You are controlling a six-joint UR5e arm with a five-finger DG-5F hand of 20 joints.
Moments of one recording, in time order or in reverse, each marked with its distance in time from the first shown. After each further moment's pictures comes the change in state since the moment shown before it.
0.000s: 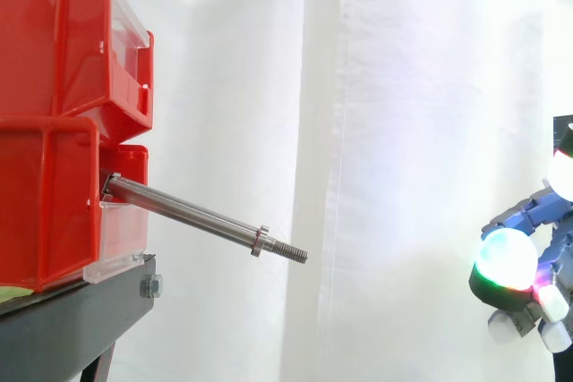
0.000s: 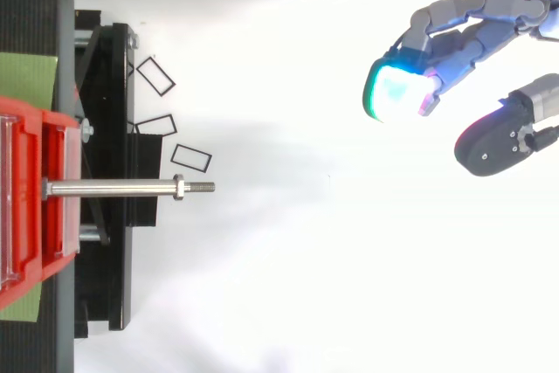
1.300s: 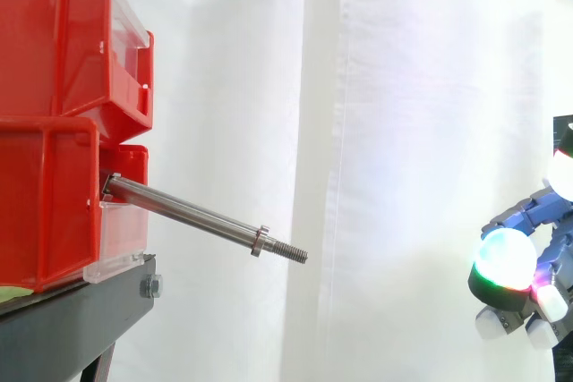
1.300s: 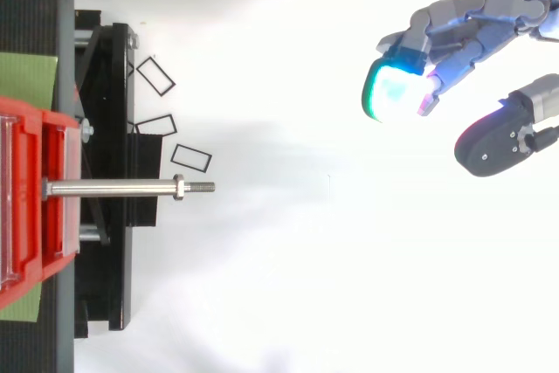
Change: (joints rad) arm 0.001 0.000 0.000 0.000 0.000 0.000
